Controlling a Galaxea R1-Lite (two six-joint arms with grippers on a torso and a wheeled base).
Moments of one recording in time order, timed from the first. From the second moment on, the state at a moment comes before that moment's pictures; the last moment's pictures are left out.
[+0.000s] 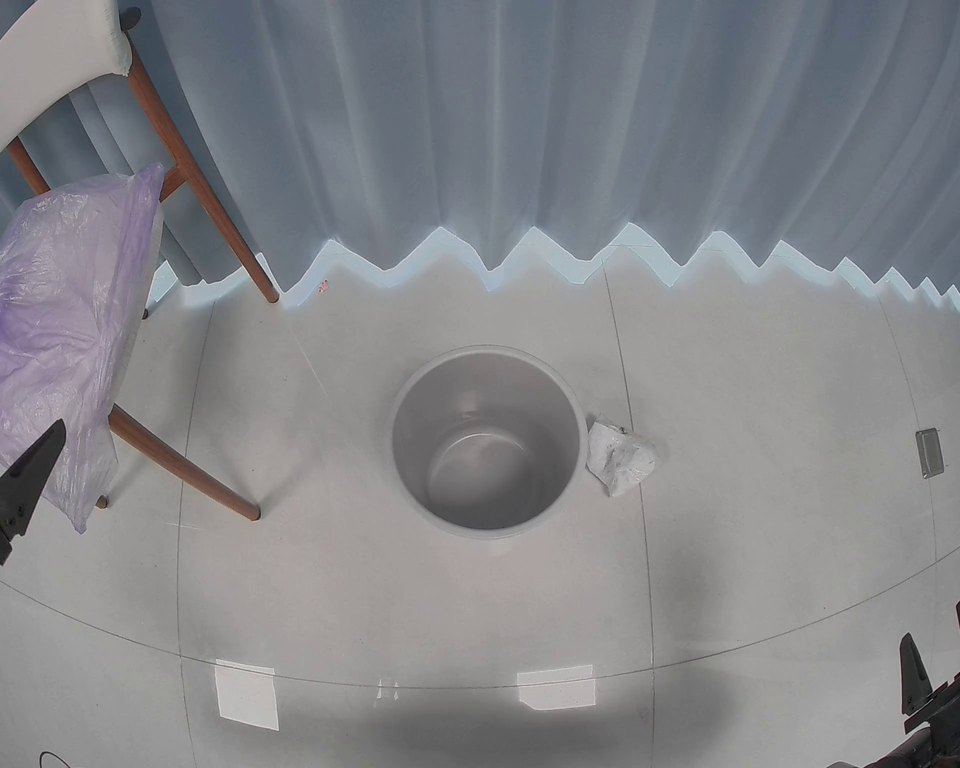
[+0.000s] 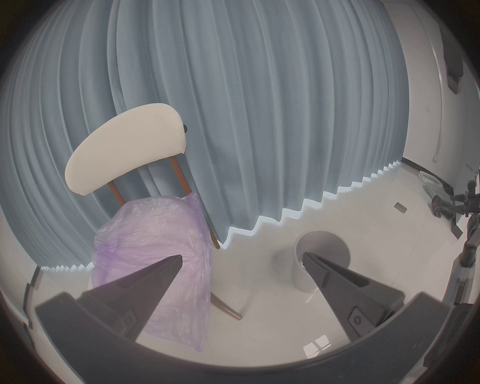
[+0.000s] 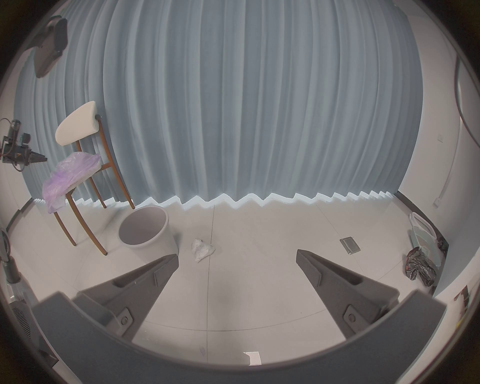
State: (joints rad) left arm 0.00 0.72 -0.59 -0.19 -0.14 0.27; right arm 0.00 0.02 -0.02 0.00 -0.03 0.00
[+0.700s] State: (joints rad) left arm 0.00 0.90 -0.74 -0.19 -0.04 0.32; right arm 0.00 0.02 -0.02 0.00 -0.03 0.00
